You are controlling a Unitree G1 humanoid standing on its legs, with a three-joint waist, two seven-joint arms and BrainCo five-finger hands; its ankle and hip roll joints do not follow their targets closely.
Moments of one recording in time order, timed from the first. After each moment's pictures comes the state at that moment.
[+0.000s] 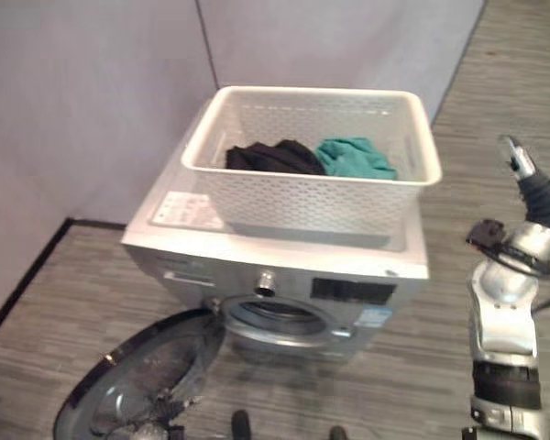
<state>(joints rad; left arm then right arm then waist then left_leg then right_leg) -0.06 0.19 -0.19 1.13 -0.17 -0.10 0.23 -0.32 -0.58 -0.23 -0.09 0.09 -0.21 -0.60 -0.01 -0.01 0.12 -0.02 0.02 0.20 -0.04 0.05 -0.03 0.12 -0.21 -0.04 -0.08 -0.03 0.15</state>
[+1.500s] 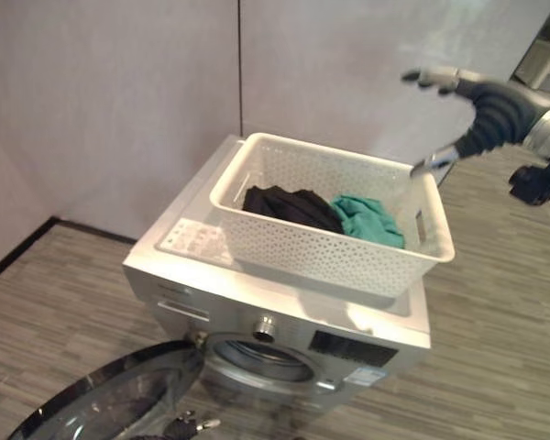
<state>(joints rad) -0.03 0.15 -0.21 1.25 -0.19 -0.08 0.00 -0.77 -1.59 0.53 -0.01 0.41 -0.12 0.27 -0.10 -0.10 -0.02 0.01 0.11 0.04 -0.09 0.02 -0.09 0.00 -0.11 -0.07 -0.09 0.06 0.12</state>
